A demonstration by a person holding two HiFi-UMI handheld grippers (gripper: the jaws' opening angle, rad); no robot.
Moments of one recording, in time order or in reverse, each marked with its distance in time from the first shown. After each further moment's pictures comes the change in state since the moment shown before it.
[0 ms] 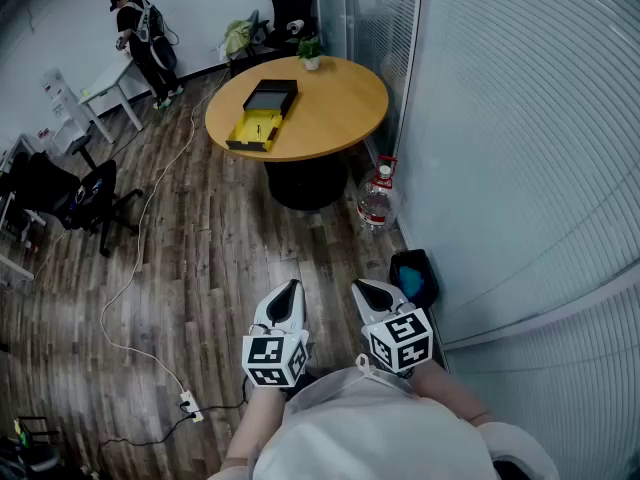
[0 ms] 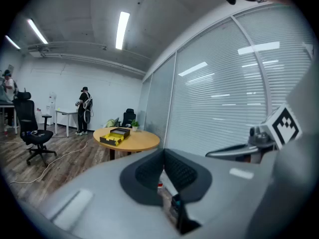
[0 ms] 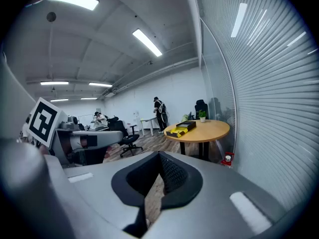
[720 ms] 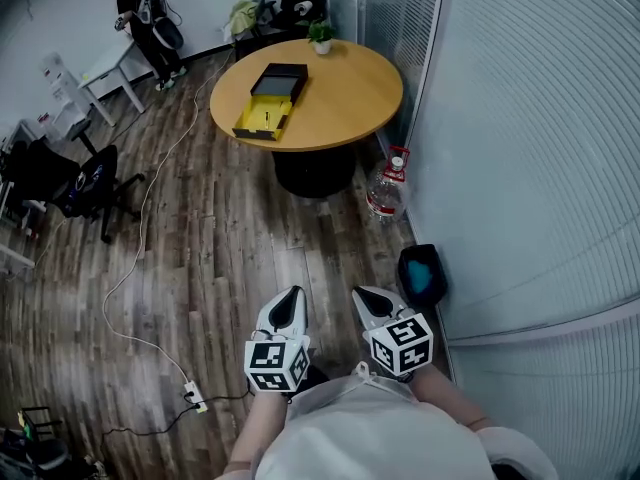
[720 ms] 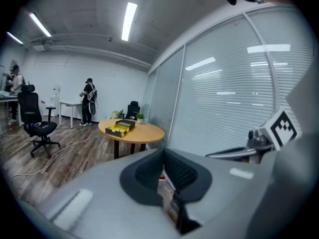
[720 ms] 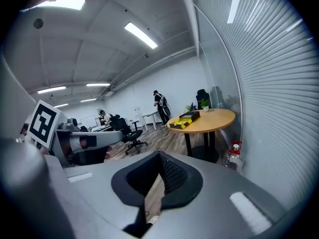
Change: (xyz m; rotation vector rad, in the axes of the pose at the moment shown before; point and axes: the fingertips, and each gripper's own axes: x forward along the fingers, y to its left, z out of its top) left arm 0.015 0.046 -0.015 -0.056 0.074 0.029; right arm 0.051 0.012 -0.012 0.071 0.079 0.048
